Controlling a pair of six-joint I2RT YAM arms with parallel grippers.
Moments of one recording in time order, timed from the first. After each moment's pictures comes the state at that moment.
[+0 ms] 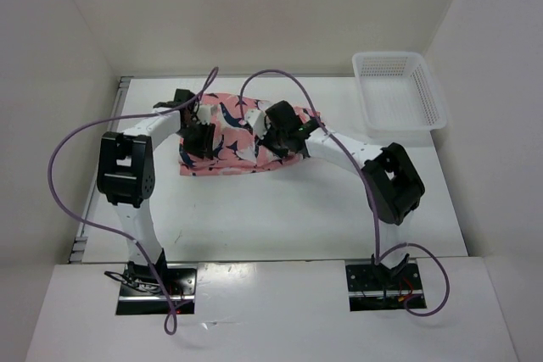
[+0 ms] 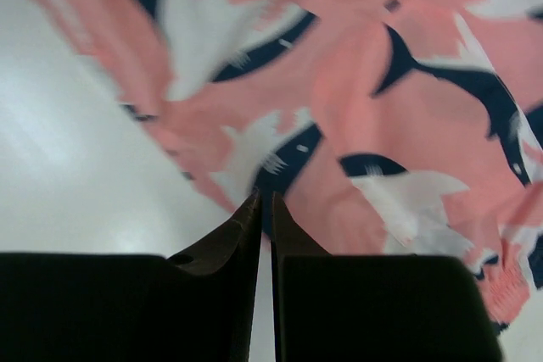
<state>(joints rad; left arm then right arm) -0.09 1.96 1.45 -0.72 0.30 0.07 0.69 1.86 1.38 -0.36 -0.08 -0.44</state>
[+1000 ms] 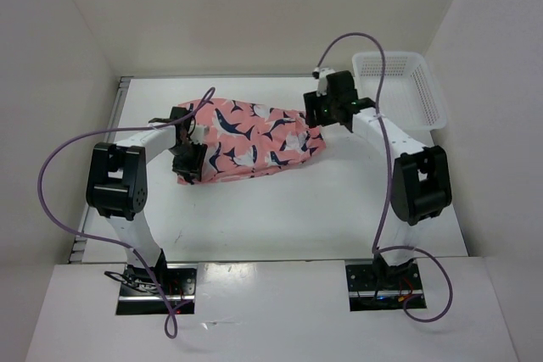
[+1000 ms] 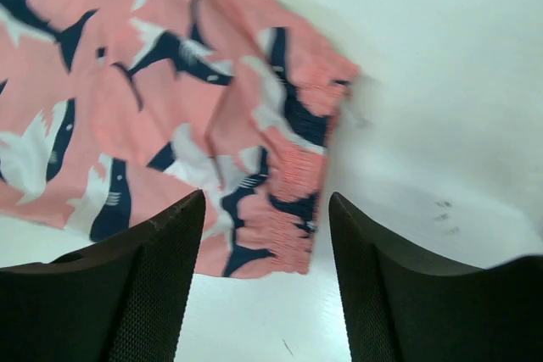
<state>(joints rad) -0.09 1.84 1.19 -0.73 0.13 0.07 0.34 1.79 1.40 -0.36 -0.10 0.01</state>
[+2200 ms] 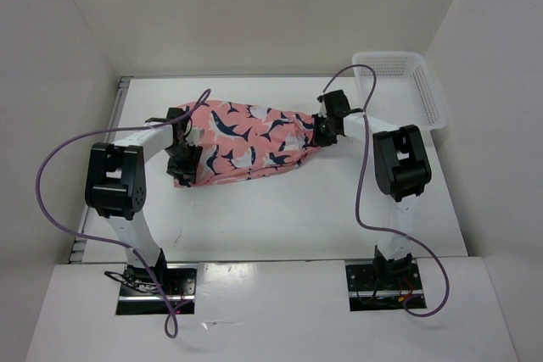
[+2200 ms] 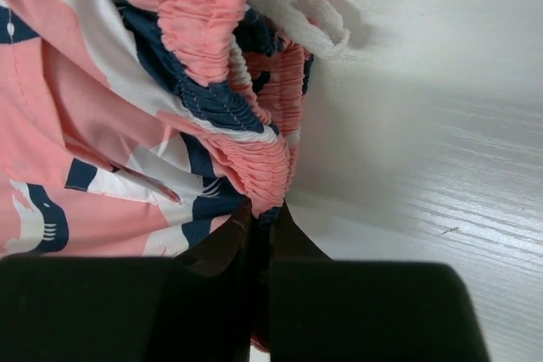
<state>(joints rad) -0.06 1.84 1.19 -0.78 0.08 0.07 0.25 2.03 1.36 -0.34 -0.19 0.29</state>
